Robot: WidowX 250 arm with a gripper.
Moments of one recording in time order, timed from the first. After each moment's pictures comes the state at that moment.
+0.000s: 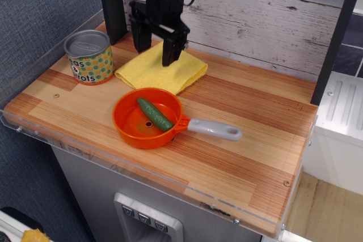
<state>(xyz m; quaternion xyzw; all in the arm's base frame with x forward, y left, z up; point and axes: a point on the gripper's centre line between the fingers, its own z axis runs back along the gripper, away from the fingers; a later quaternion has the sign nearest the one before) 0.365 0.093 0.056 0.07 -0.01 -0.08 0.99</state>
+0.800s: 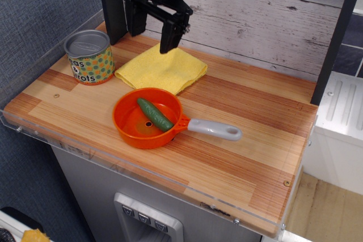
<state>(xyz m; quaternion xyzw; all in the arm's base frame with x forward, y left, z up) 0.337 0.080 0.092 0.08 0.02 -0.06 0.99</state>
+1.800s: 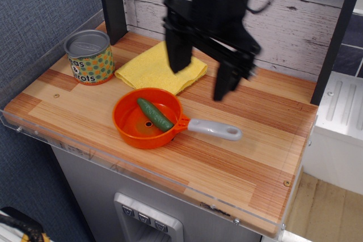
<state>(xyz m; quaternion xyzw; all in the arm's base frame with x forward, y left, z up) 0.254 -0.054 0.134 0.04 -0.04 -0.14 0.99</state>
